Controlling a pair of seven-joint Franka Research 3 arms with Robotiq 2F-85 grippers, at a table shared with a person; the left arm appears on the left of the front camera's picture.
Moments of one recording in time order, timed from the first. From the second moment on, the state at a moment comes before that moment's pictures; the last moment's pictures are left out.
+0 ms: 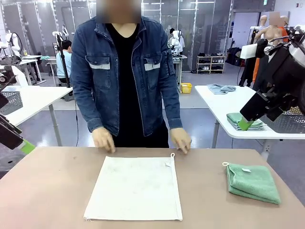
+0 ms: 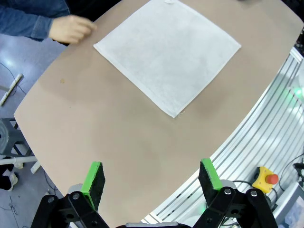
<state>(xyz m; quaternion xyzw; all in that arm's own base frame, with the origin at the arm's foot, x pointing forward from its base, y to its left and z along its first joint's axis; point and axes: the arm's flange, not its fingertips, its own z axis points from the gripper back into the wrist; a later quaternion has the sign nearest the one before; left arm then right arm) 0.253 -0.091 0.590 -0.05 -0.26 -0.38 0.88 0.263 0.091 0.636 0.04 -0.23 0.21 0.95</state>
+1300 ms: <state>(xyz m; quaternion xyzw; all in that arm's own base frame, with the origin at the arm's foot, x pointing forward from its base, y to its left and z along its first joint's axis) 0.253 -0.091 0.590 -0.05 -0.26 -0.38 0.88 0.263 0.091 0.636 0.04 -0.23 0.21 0.95</state>
